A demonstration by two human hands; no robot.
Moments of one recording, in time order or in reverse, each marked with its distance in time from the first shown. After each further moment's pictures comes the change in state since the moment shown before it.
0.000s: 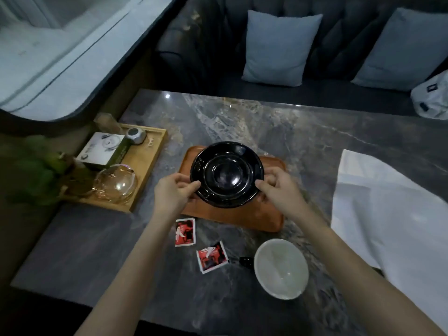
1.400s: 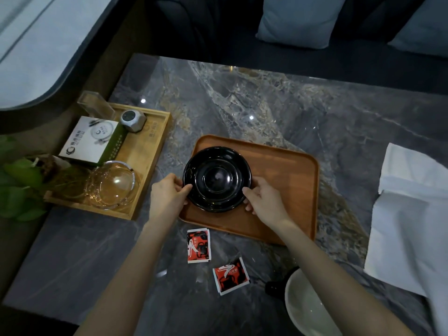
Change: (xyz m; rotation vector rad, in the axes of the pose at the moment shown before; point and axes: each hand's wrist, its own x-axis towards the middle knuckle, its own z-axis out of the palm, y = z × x) left_hand 0.080 -0.058 -0.014 0.475 0.015 -0.041; right_hand 0.063 0.041 0.083 -0.173 -0.081 0.148
